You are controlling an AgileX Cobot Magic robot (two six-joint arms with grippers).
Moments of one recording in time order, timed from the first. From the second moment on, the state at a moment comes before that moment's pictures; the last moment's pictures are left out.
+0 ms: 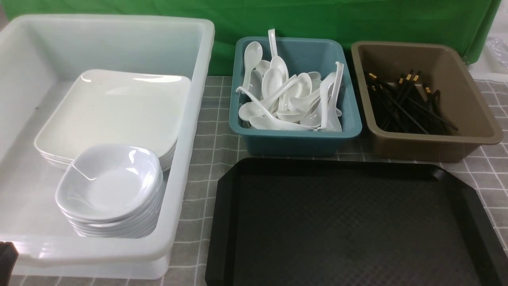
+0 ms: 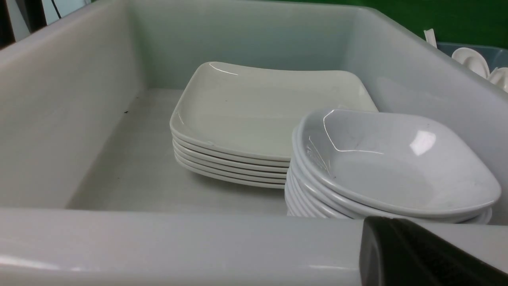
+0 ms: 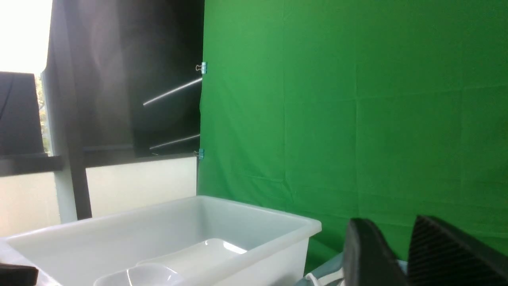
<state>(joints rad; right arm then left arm) 0.66 0.00 -0.29 0.05 -0.08 -0.06 -0.03 0.00 0.01 -0.05 0.21 0.00</state>
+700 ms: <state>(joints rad) 0.03 0.00 0.00 0.05 0.24 -0.17 -0.03 0.00 0.01 -0.05 0.21 0.00</state>
